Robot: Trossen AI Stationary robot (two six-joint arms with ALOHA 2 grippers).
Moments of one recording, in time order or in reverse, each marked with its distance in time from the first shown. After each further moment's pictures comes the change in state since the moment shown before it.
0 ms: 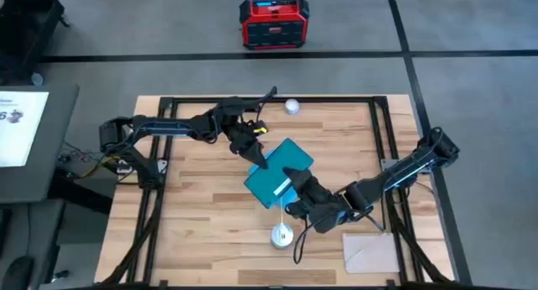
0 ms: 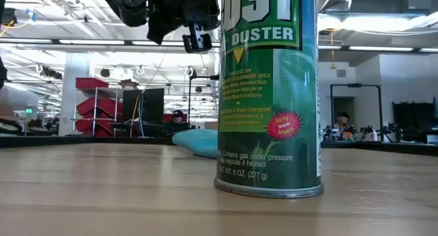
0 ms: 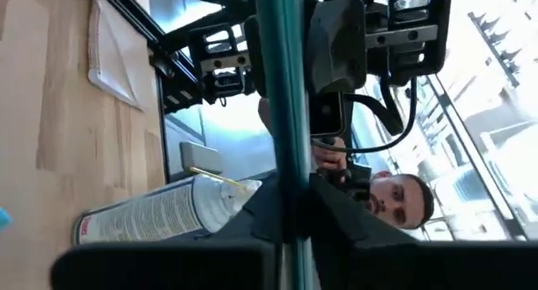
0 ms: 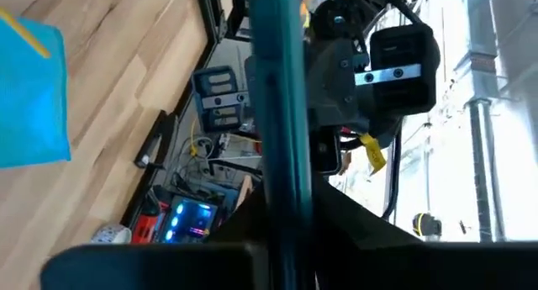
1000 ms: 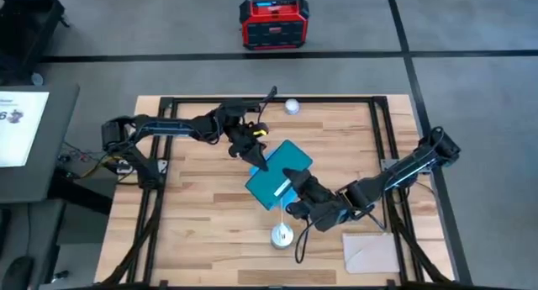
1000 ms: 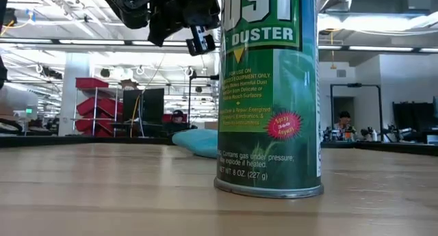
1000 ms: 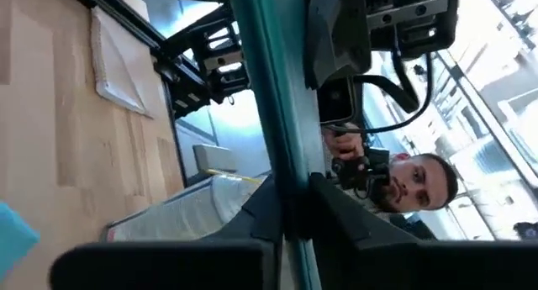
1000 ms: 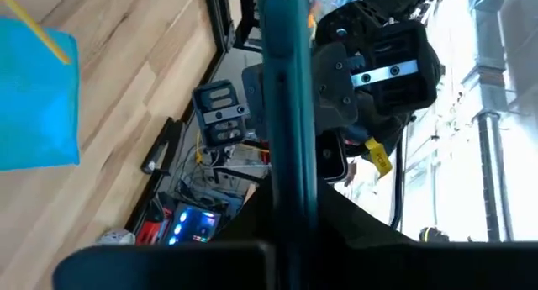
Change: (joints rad) left arm -0.022 0.028 0.000 -0.004 -0.004 0.164; right arm -0.026 0.000 -0.002 0.004 -0.051 -0.003
